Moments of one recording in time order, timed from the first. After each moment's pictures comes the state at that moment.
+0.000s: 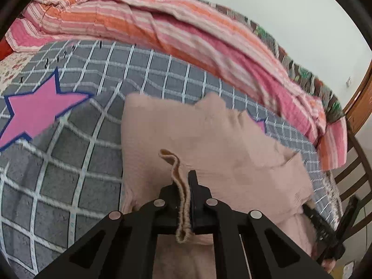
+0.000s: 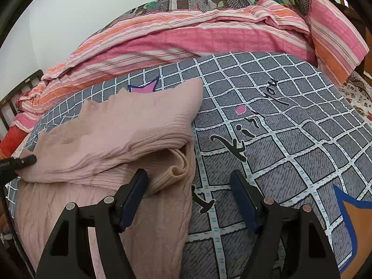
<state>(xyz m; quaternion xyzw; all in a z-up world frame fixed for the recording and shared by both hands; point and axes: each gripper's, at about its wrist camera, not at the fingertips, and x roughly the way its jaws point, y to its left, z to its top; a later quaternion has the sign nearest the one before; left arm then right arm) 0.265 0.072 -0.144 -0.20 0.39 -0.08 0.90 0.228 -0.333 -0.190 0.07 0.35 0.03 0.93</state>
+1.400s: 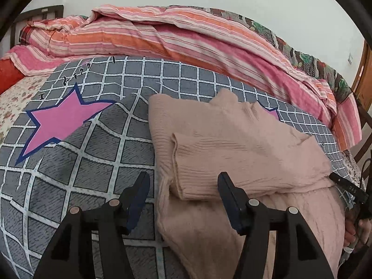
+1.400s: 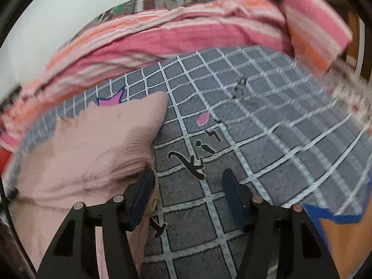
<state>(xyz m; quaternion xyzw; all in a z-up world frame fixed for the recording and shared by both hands) 0.229 0.079 -0.151 -0.11 0.37 -0.04 0.92 0.242 -0.357 -0.172 0.05 0.37 -0.05 0.93</state>
